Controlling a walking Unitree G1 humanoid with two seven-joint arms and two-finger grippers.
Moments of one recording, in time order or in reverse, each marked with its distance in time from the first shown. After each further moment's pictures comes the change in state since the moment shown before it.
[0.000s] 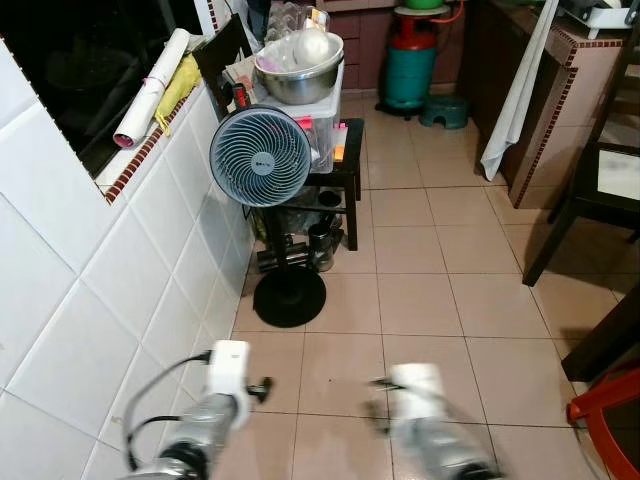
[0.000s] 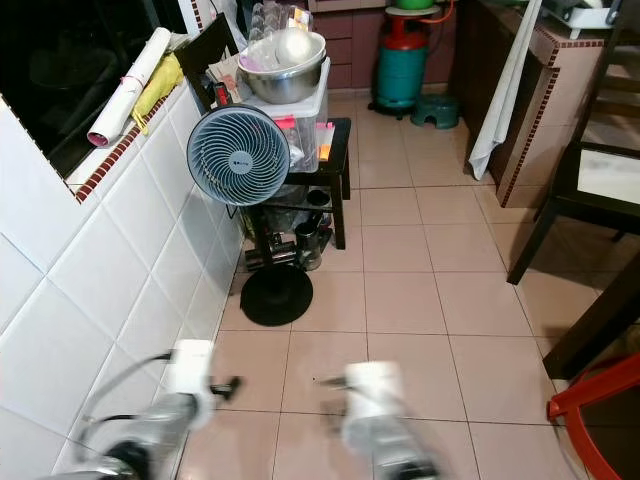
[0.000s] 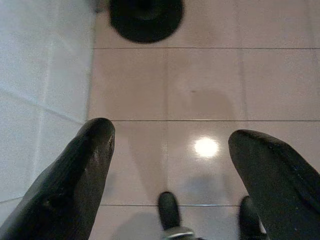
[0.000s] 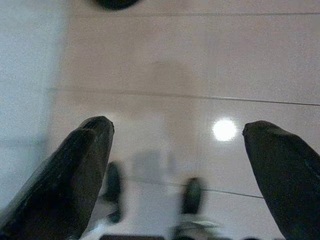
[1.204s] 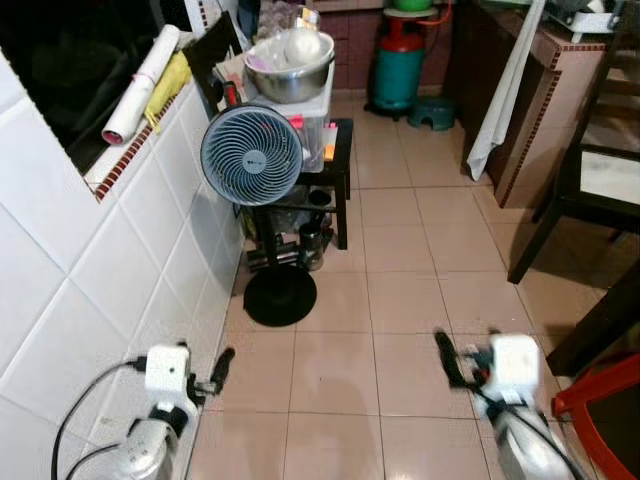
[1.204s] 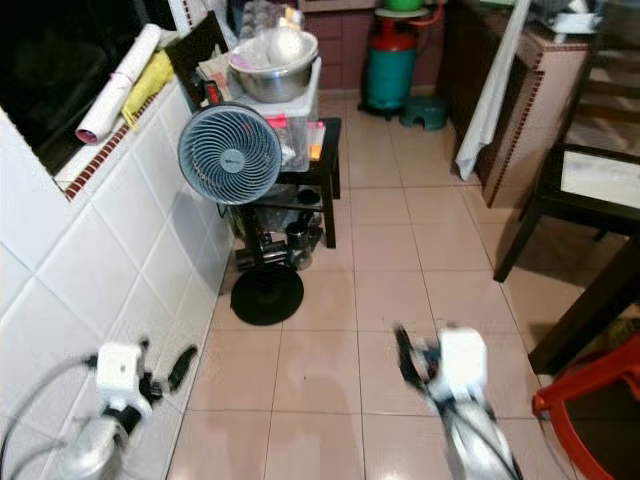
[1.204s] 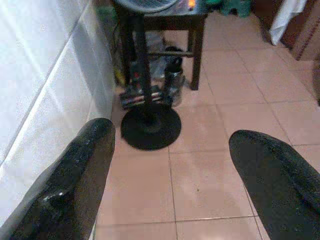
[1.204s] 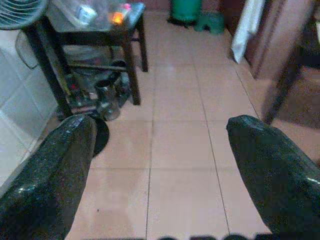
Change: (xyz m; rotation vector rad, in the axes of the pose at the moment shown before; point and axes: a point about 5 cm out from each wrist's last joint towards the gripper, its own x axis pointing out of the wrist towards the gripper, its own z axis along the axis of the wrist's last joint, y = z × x) left arm -0.059 0.038 0.005 0.030 -0.512 -0.001; right arm -0.068 -0.058 0.042 -0.033 -0.678 -0.014
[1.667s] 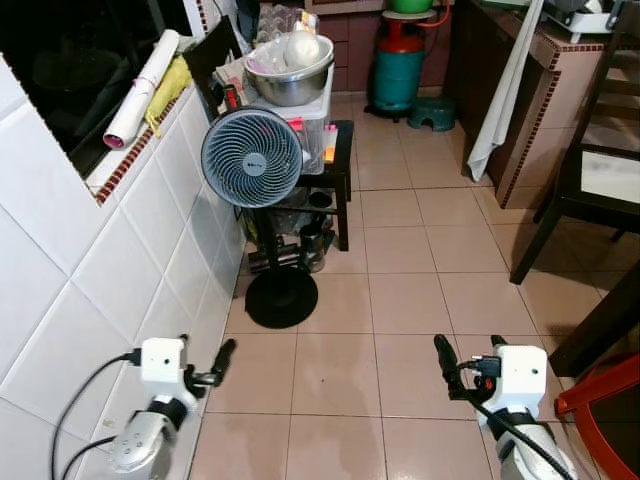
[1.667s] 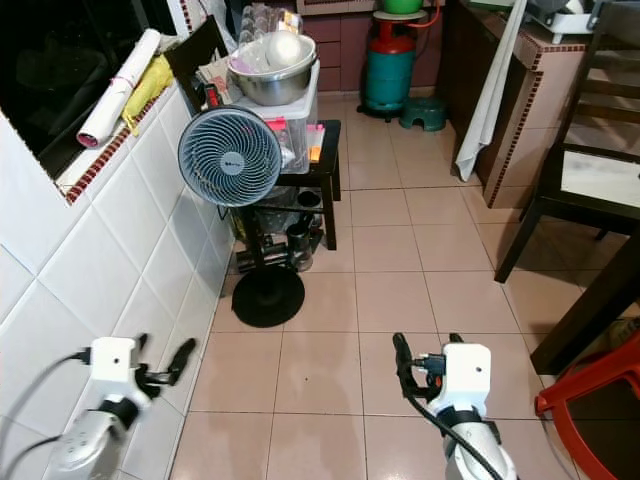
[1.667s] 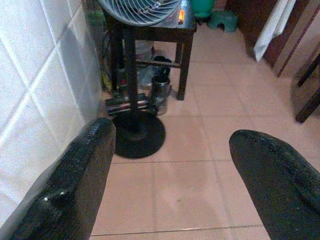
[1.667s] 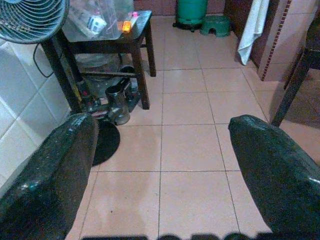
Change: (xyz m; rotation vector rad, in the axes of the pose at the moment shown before) left arm 0.003 -0.008 0.015 -0.103 -0.033 -0.060; right arm -0.019 0.011 0.021 0.020 -0.020 0.019
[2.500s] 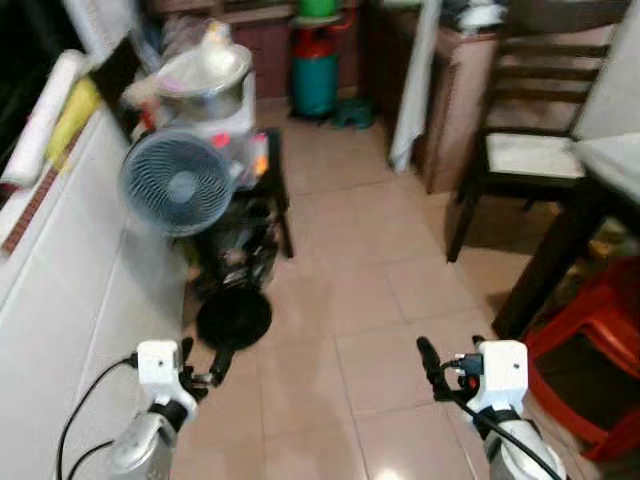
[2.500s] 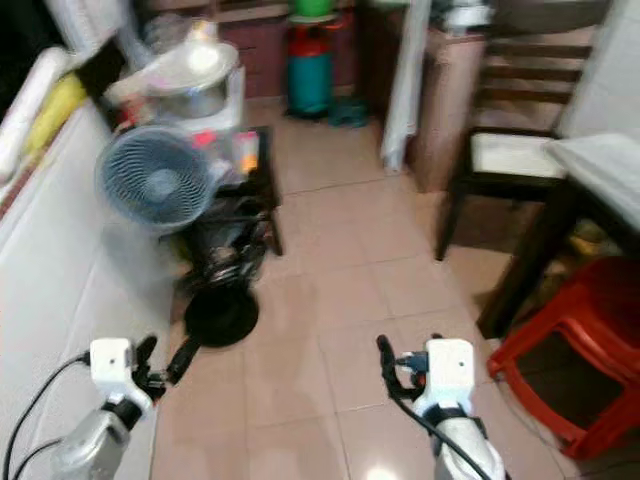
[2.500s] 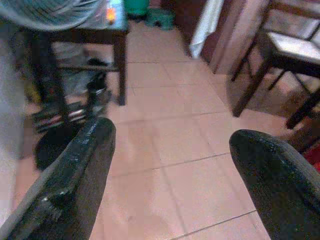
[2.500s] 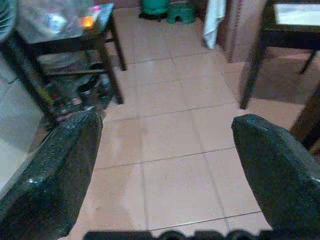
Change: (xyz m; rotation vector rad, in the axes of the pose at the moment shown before) left arm 0.007 0.005 -0.009 -0.085 -0.009 -0.052; right arm 0.001 0.015 0.002 0.002 0.055 0.052
